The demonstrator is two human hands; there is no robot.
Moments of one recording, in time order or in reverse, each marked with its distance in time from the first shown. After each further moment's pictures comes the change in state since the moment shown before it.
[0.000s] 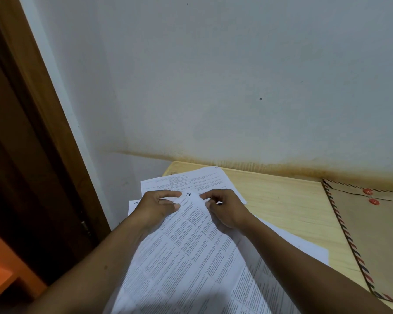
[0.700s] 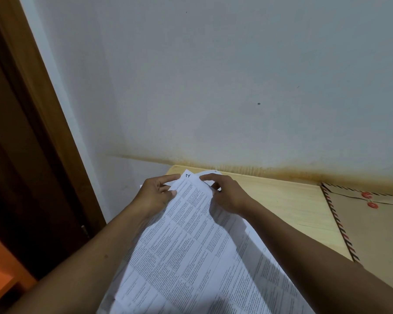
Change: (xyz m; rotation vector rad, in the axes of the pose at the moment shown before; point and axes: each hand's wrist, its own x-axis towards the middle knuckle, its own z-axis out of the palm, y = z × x) left_hand 0.010 0.031 -0.004 0.237 0.022 0.164; right_hand 0.013 -0.045 -0.030 -0.234 -0.025 -0.133
